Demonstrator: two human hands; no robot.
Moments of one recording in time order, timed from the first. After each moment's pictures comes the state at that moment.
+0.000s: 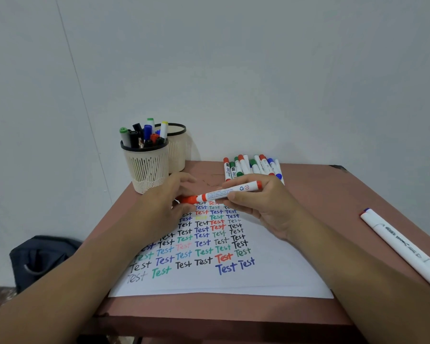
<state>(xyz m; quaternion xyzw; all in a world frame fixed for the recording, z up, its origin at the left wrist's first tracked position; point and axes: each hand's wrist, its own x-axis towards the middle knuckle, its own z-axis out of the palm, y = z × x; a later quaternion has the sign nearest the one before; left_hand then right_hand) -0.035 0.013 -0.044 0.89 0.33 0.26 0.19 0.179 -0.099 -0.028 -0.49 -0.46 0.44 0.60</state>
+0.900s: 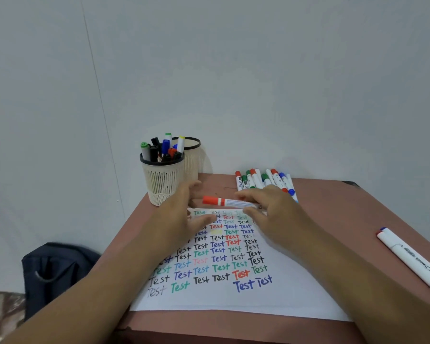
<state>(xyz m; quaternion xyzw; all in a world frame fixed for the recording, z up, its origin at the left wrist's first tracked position) -0.035 0.023 -0.053 0.85 0.34 0.33 0.21 0.181 -0.090 -0.029 -0.68 -0.65 0.03 0.33</state>
